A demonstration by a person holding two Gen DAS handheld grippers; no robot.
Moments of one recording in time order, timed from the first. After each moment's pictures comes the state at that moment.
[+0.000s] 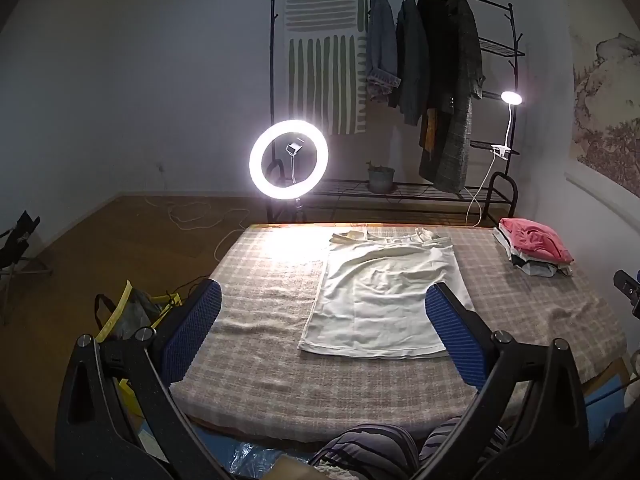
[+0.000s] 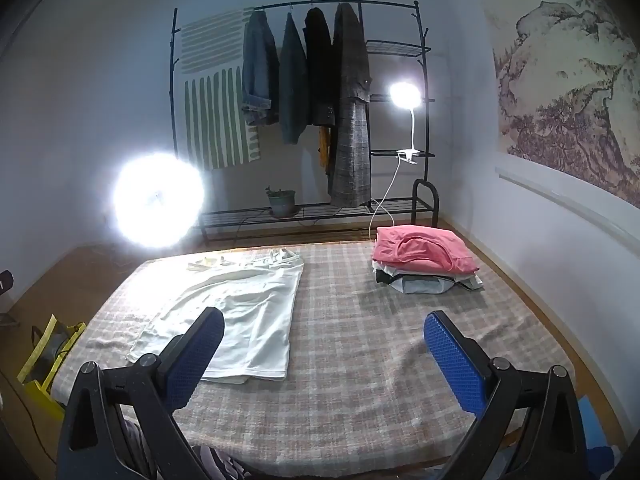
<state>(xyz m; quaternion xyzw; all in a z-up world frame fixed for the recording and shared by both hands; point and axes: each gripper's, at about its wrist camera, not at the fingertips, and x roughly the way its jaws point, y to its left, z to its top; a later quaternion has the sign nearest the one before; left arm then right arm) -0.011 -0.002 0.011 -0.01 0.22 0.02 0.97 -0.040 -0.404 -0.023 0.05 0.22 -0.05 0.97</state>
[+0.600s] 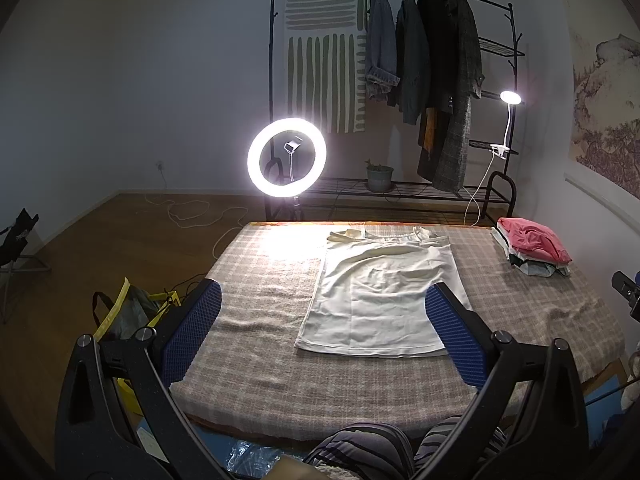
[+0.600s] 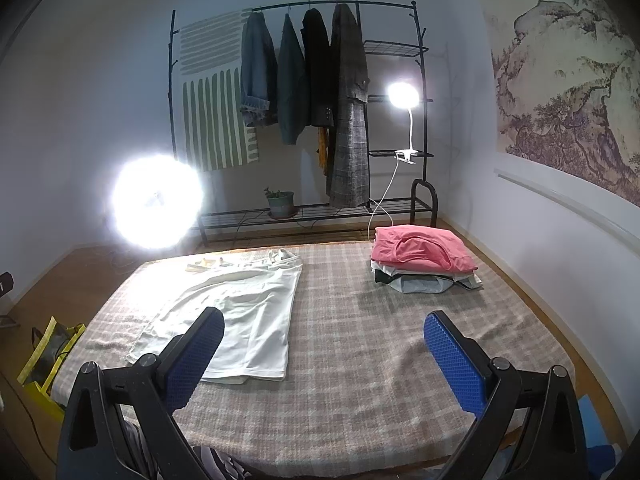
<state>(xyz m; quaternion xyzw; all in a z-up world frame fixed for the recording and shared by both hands) -0.012 -0.009 0.011 -0.01 0.23 0.02 0.97 -0.042 -0.399 -0.033 0.04 0.22 -0.06 0.97</state>
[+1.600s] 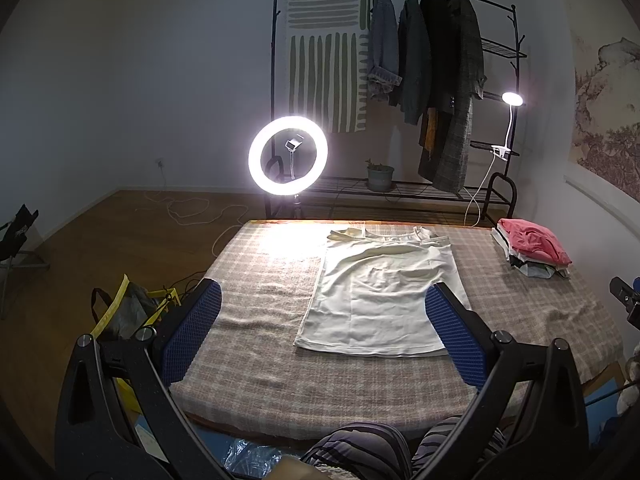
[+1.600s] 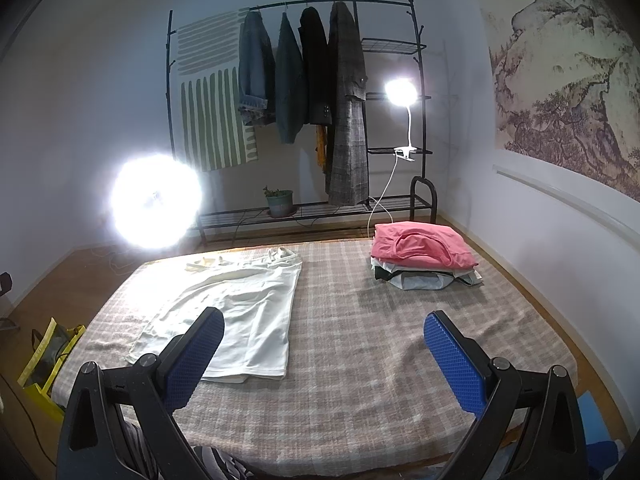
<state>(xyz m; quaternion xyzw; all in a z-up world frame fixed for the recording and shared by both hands) -0.012 -0.007 0.010 -0.01 0.23 0.02 0.97 -0.041 -0.399 -0.045 0.04 0.21 -0.06 0.97</state>
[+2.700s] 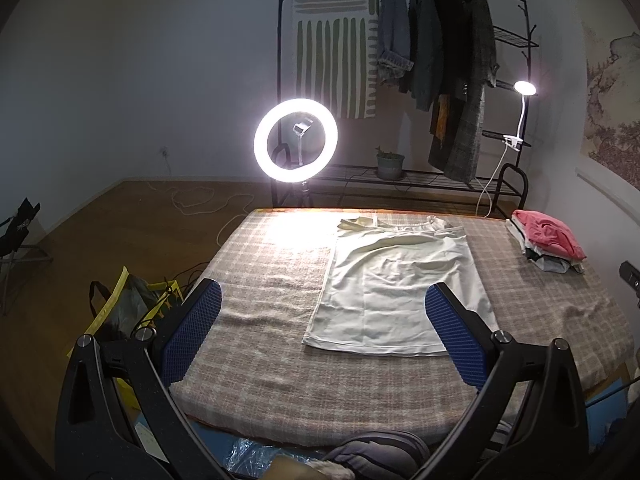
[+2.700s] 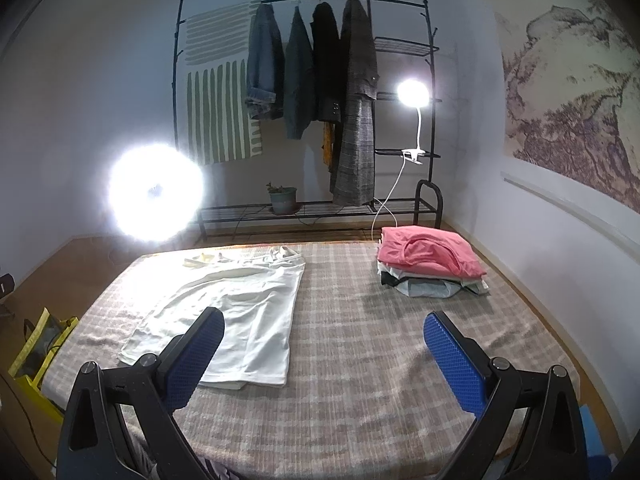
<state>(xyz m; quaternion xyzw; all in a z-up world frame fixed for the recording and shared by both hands) 0.021 0.002 -0.026 -0.01 0.25 0.03 0.97 -0.011 -0.388 -0.054 0.02 0.22 -0.05 0.98</state>
